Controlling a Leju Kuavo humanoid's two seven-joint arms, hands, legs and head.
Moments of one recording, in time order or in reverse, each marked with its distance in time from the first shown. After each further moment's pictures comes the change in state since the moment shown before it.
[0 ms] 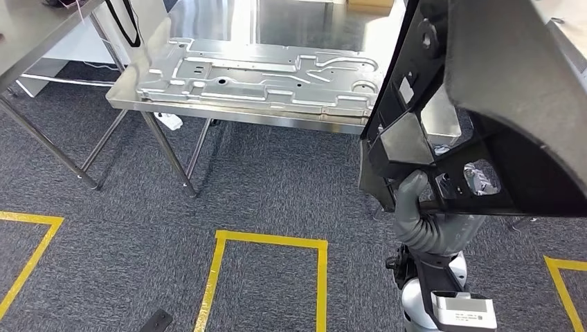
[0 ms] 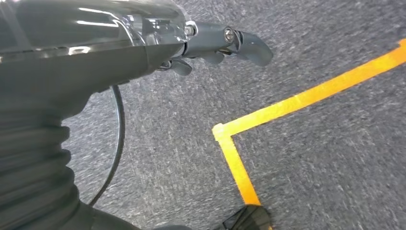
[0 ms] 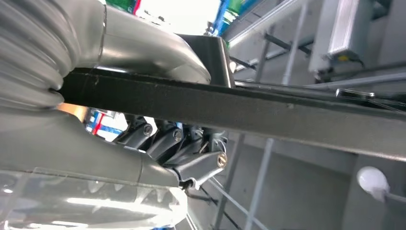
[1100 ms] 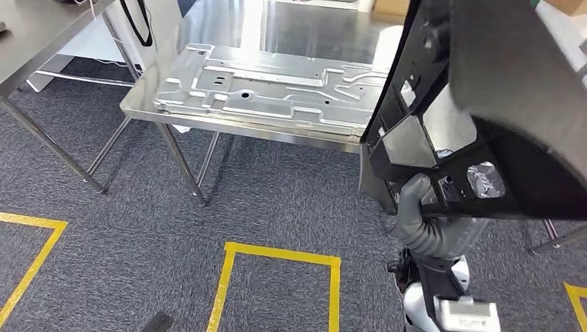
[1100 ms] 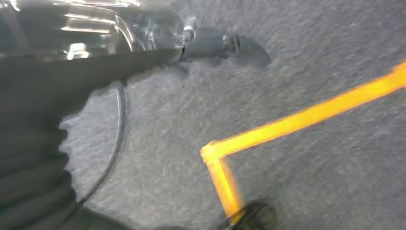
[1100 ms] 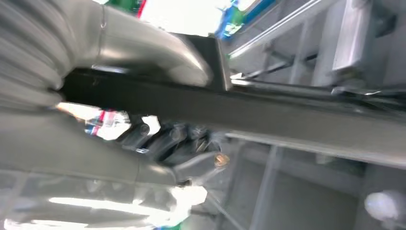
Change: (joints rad) left arm 0.008 -0.002 -0.002 0.004 -0.005 -0.003 0.000; right arm 0.012 0.005 -0.002 -0.009 0.004 -0.012 0.003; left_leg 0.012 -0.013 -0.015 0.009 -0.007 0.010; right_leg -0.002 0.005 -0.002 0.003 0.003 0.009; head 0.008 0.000
